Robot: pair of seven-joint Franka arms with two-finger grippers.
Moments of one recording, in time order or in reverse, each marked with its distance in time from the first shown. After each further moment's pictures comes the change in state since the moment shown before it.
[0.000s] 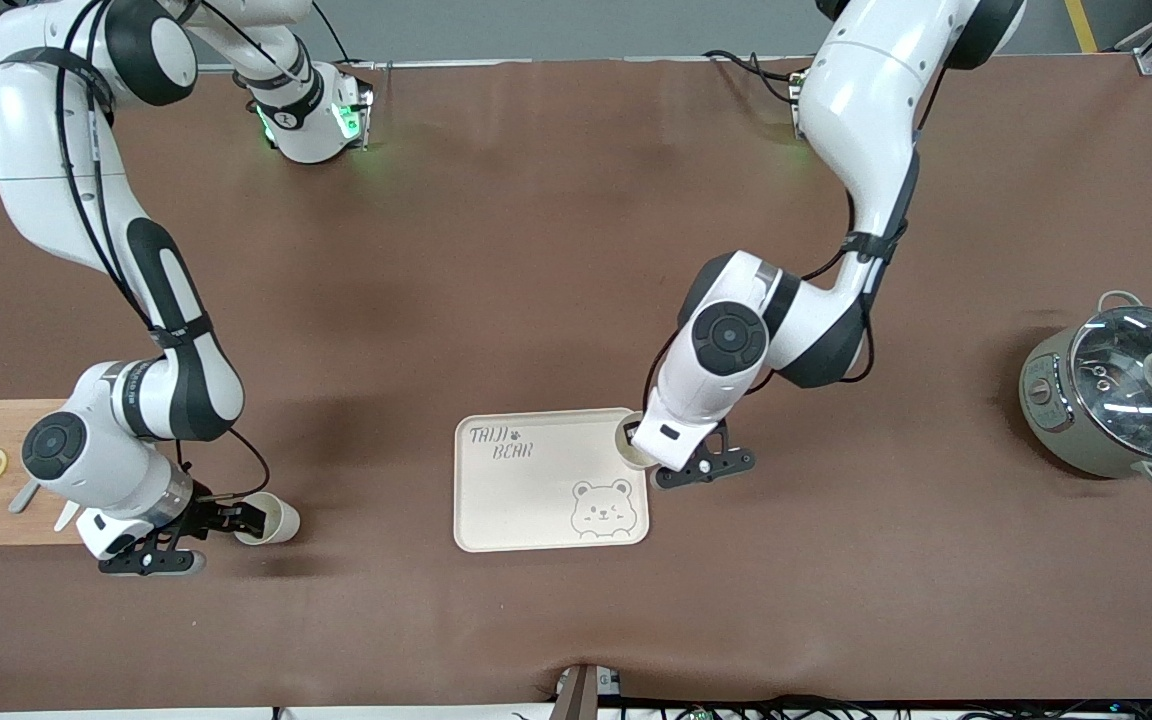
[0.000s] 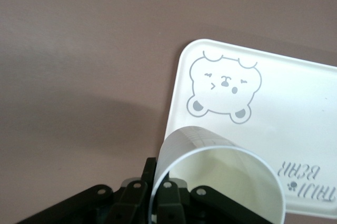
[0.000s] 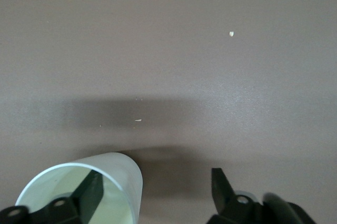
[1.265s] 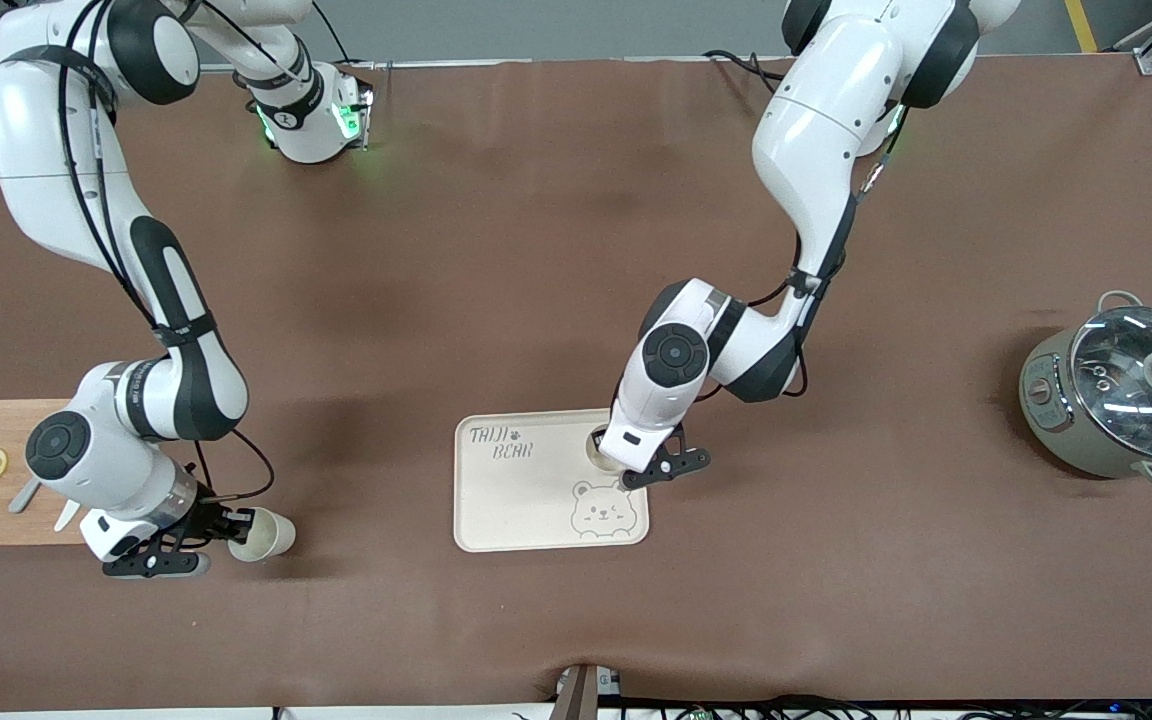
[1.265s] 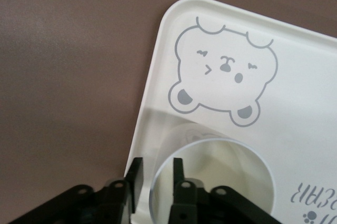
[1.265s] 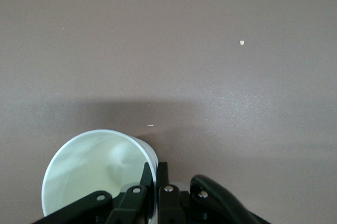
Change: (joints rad) left arm -0.048 0.116 0.000 0.021 0.000 0.105 -0.097; right arm 0.010 -0.001 0.006 0.012 -0.002 -0.005 0.000
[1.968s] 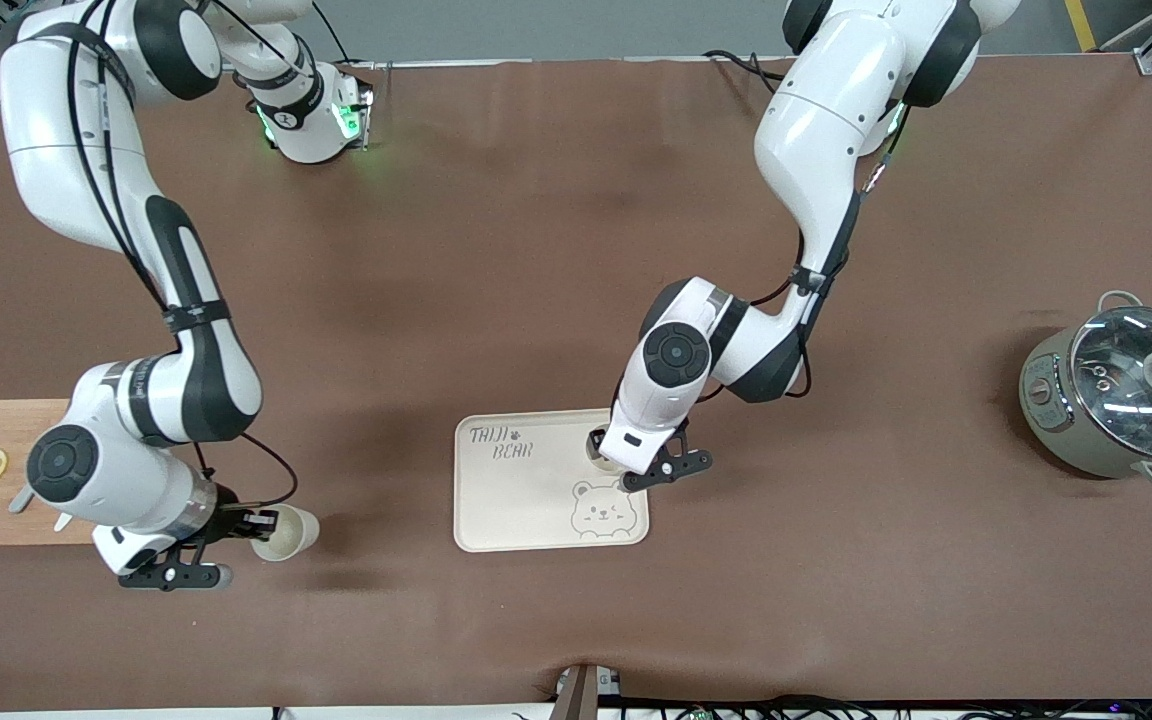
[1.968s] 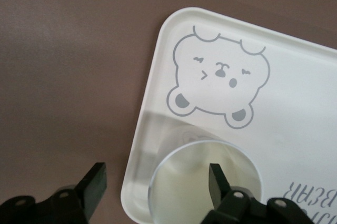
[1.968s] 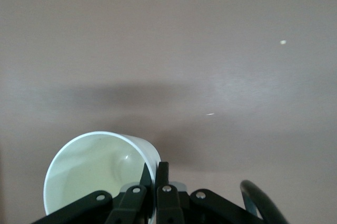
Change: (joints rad) left arm 0.002 -0.008 0.005 0.029 0.000 -0.049 0.000; right arm 0.112 0.000 0.003 0.193 -0.001 -0.273 0.182
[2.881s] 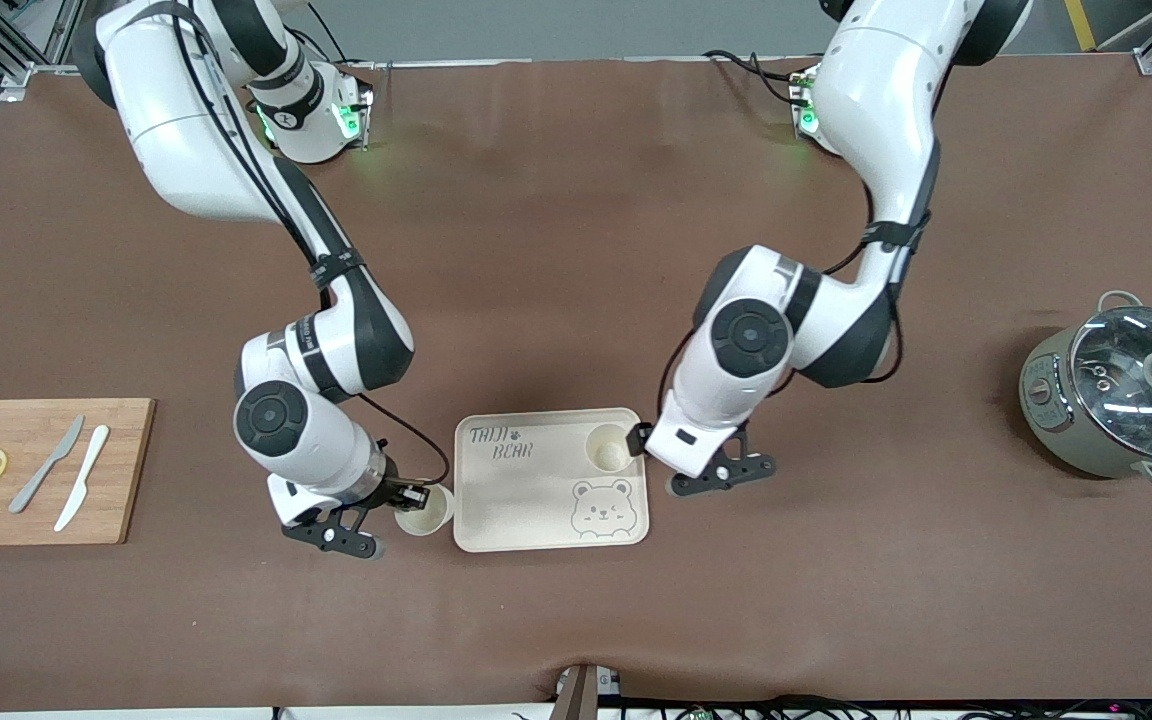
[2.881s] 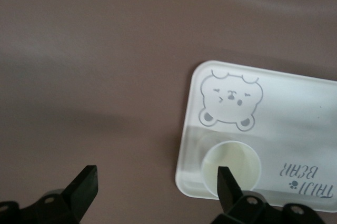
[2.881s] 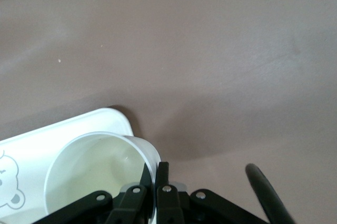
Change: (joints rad) left arm 0.081 -0.179 0.032 0.008 0.001 -0.196 0.209; right arm 0.255 0.000 0.000 0.013 -0.017 -0.008 0.478
